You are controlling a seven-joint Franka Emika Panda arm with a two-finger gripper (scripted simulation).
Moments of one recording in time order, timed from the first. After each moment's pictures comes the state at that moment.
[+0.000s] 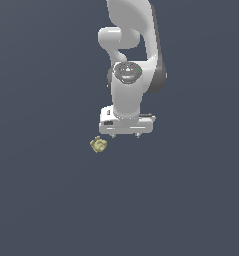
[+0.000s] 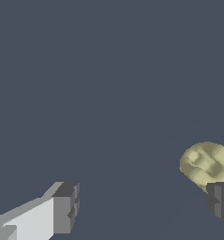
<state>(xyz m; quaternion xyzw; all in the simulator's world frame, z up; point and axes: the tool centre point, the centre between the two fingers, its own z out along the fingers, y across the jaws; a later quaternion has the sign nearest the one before) -0.010 0.027 0.161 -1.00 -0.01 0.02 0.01</state>
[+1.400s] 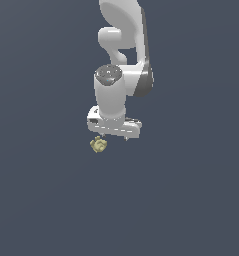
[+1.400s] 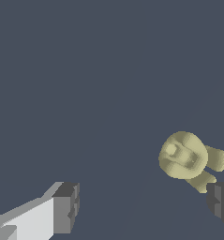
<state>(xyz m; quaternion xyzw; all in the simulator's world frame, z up) -0.010 -0.018 0.151 -0.99 0.11 0.01 0.01</state>
